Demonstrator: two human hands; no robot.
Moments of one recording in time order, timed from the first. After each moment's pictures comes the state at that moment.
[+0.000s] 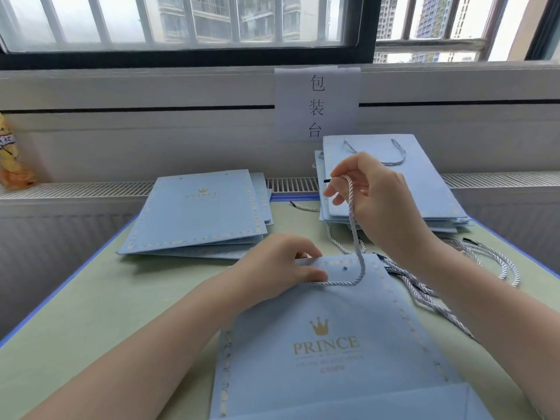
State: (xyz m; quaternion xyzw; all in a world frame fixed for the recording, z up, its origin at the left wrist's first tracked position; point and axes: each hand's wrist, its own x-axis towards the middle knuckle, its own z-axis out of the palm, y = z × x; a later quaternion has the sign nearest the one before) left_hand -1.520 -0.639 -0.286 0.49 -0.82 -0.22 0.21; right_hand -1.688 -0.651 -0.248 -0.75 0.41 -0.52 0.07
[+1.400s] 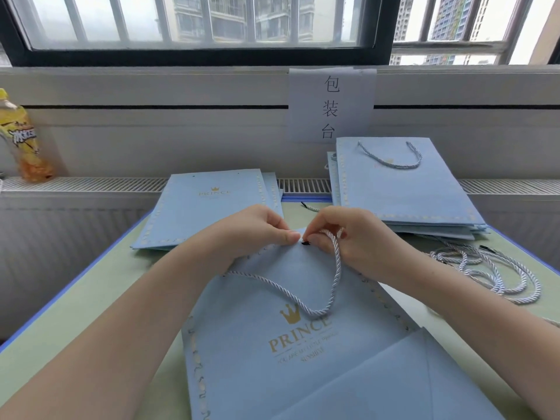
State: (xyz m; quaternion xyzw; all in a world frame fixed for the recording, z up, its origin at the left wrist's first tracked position) left_hand -1.483 -0.647 -0.247 0.57 -0.68 -0.38 0.25; right_hand -1.668 -0.650 -0.271 -0.83 0.39 -0.36 0.18
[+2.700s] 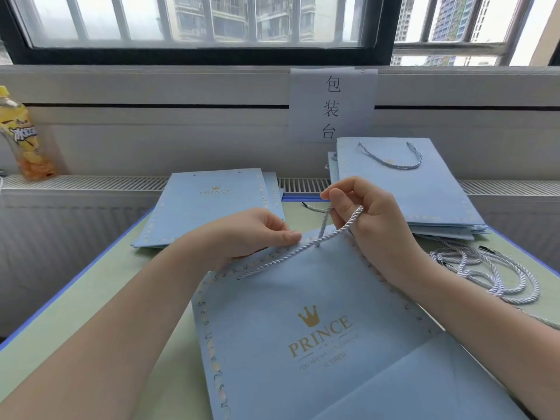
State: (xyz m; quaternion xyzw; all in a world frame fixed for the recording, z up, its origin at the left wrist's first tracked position) left_hand -1.475 -0.650 -0.252 0.57 -0.70 -0.38 0.20; right_hand -1.663 -0.643 -0.262 -0.70 0.32 -0.56 0.30
